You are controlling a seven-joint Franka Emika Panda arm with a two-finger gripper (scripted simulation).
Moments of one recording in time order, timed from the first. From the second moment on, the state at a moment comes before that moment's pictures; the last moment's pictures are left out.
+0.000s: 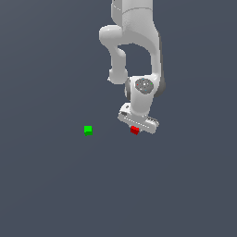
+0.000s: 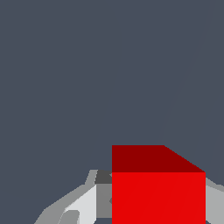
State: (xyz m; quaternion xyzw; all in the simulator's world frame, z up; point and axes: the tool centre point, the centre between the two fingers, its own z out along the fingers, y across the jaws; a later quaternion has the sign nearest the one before) arm -0.063 0.094 0.056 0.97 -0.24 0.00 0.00
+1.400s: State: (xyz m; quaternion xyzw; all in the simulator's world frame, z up) arm -0.067 0.040 0.105 0.97 -0.24 0.00 0.00
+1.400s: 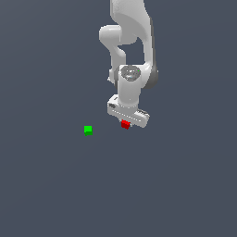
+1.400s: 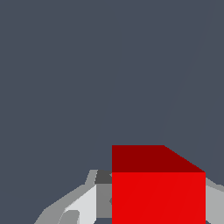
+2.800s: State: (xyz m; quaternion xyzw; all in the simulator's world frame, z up) arm -0.074 -0.174 0.065 0.97 -0.24 0.00 0.00
